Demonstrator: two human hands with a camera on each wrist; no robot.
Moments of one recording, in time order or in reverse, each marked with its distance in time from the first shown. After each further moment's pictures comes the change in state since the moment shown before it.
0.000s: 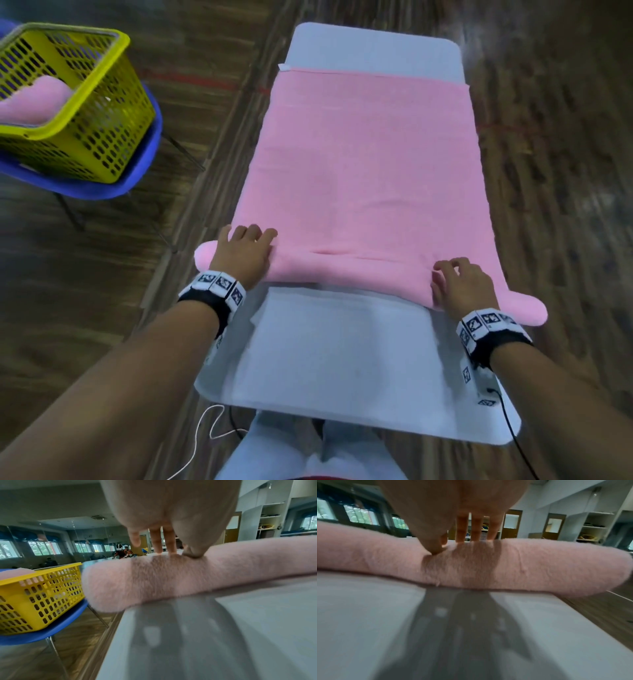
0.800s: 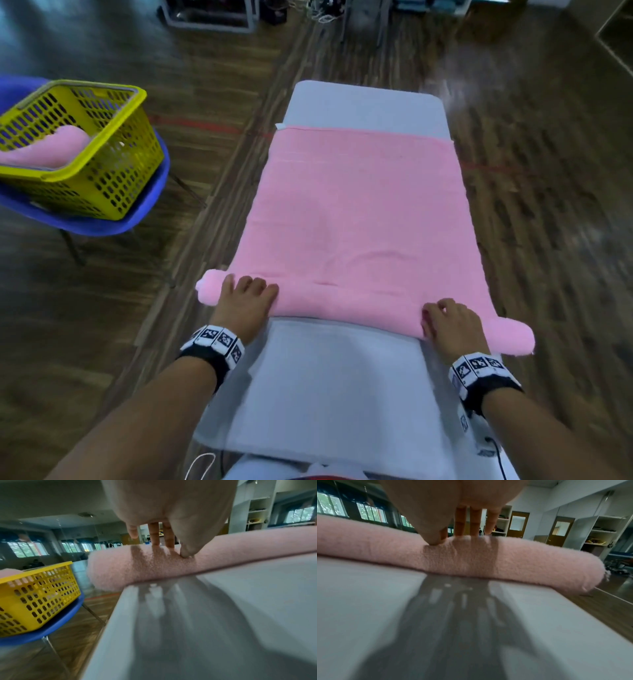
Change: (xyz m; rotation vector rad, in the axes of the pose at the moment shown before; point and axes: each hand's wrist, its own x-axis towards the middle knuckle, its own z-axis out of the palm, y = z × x) left_hand -0.025 0.007 0.009 0.093 -0.014 0.044; right_hand -0.013 -0.008 0.000 -0.026 0.025 -0.003
